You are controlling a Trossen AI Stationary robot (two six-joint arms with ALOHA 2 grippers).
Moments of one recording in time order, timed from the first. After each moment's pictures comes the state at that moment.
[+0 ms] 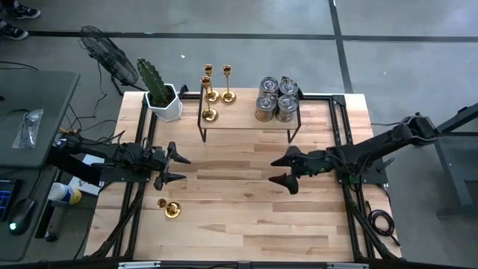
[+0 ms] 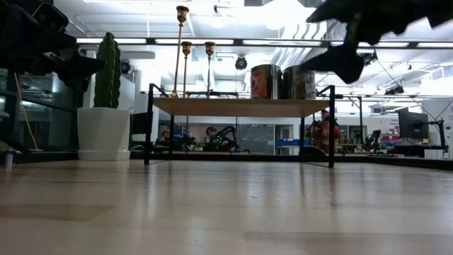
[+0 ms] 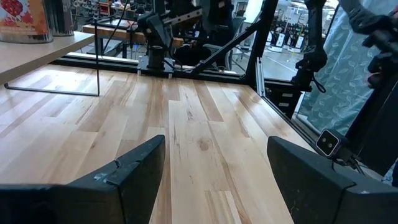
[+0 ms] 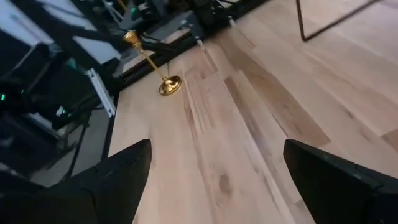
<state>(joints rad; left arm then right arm) -0.24 0.08 0.01 0.02 -0.07 -0.17 0.26 1.11 0.56 0.17 0.21 0.65</state>
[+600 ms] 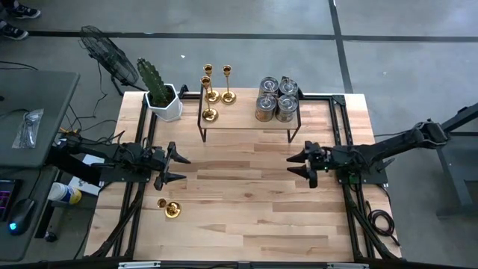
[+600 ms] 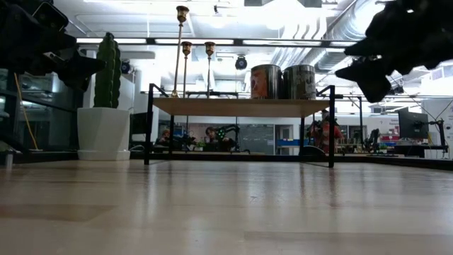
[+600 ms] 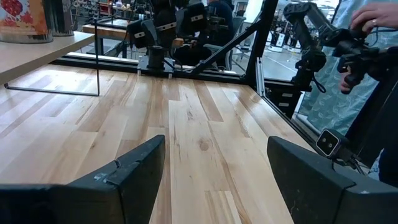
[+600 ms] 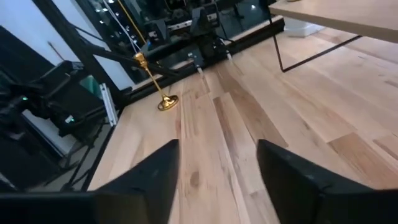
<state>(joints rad) -0.24 0.08 0.01 0.02 -0.07 -0.17 0.21 0.69 0.16 0.36 0.20 0.49</state>
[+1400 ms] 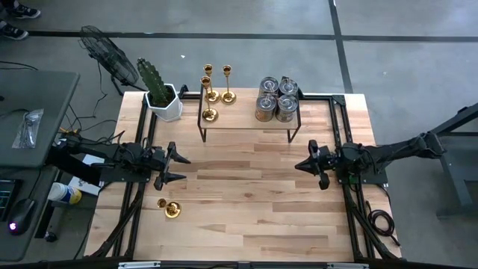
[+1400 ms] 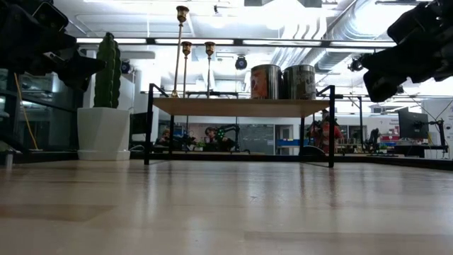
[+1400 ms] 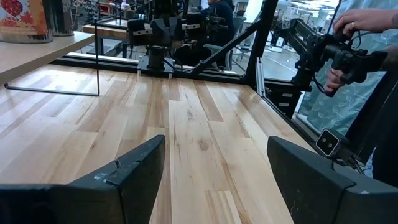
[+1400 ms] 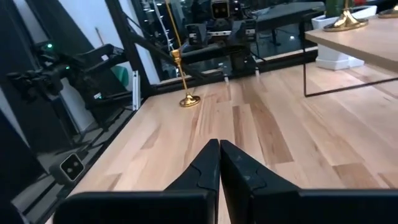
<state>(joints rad) -0.24 0.08 0.01 0.02 -0.07 -0.17 0.13 0.35 0.01 0.28 0.00 0.26</state>
